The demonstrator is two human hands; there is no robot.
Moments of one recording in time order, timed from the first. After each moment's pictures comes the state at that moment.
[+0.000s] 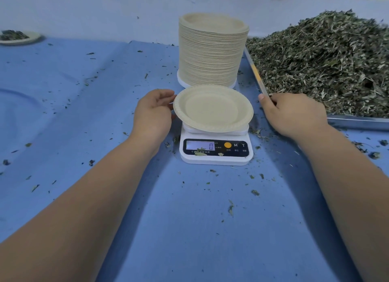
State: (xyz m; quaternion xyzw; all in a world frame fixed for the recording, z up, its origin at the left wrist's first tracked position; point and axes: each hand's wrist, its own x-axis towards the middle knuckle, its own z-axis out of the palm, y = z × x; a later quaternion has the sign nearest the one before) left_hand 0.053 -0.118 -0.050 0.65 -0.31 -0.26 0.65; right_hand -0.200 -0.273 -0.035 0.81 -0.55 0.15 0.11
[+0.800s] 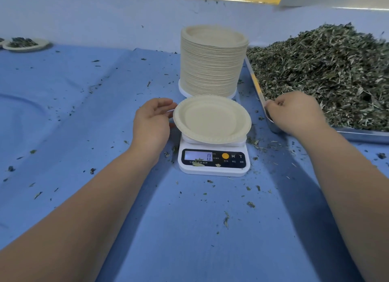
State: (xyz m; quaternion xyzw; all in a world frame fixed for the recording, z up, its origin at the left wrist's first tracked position) left_hand 0.048 -0.117 -0.047 0.62 -0.27 -0.25 0.70; right_hand -0.198 -0.293 -0.015 0.79 -0.57 0.22 -0.03
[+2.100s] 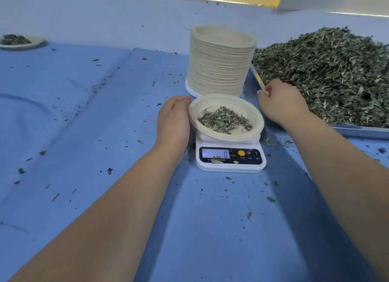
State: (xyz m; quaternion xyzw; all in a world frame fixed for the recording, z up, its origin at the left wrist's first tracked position) left_hand 0.039 -0.117 -0.035 0.60 -0.24 -0.33 0.69; right_hand -0.150 -0.296 -0.010 0.79 -0.57 0.22 -0.02
